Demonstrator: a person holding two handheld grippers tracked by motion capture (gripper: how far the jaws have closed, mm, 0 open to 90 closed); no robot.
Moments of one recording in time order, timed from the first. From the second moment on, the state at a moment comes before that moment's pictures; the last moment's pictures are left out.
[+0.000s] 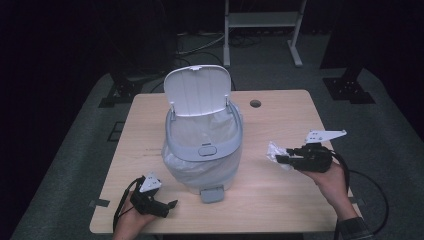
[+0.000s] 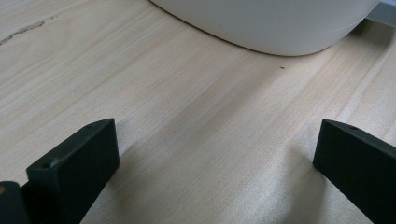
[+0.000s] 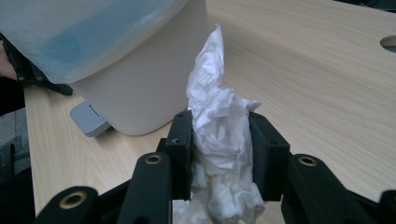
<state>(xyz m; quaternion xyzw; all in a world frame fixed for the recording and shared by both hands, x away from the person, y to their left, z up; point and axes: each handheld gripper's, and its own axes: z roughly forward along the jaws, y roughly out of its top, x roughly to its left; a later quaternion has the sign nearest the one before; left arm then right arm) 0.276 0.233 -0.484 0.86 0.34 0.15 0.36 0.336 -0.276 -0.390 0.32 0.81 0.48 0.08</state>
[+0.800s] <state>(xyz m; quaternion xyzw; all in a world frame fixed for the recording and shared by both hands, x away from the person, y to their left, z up) 0.276 0.233 -0.484 0.86 0.34 0.15 0.36 0.332 -0.269 -0.346 0.27 0.81 0.52 0.08</state>
